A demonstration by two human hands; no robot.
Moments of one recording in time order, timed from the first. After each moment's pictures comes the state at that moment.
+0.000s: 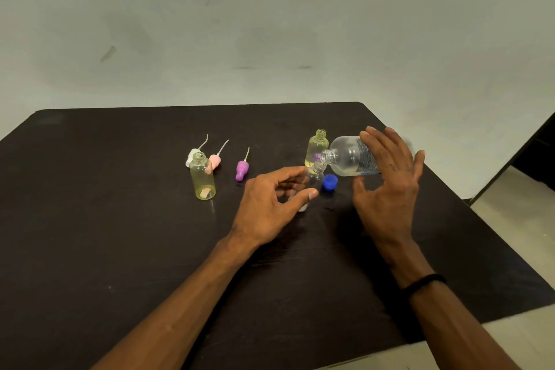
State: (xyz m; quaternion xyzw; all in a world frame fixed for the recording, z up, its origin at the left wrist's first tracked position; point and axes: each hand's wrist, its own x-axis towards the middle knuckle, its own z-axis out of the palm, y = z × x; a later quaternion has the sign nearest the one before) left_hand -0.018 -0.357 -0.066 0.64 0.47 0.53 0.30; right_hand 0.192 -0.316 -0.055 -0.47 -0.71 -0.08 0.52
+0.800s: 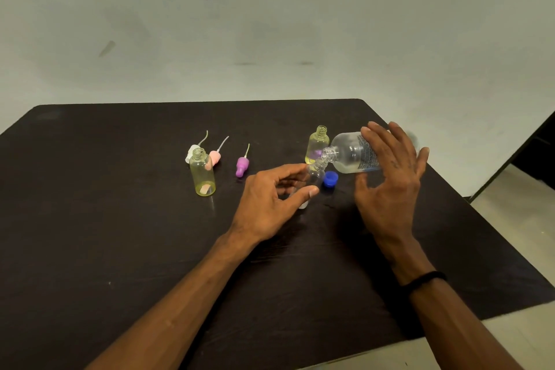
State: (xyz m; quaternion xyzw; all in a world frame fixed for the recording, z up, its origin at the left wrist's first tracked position) left_hand -0.019 -0.356 -0.068 0.63 0.46 0.54 0.31; right_hand 0.192 -0.316 -0.054 -0.47 -0.71 -0.09 0.51
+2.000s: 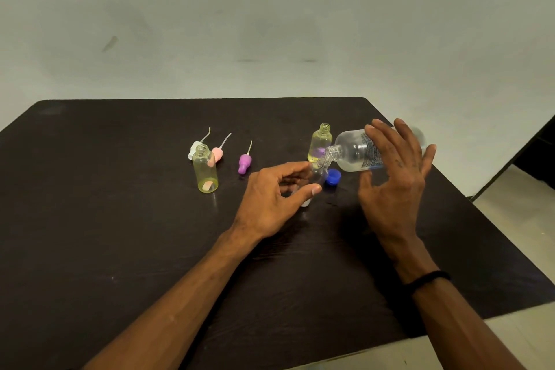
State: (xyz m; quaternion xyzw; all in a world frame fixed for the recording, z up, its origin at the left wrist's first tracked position) left_hand -0.020 -0.356 -0.068 0.64 0.47 0.53 0.31; right_hand 0.192 -0.316 -0.053 -0.46 -0.72 -0.11 0.51
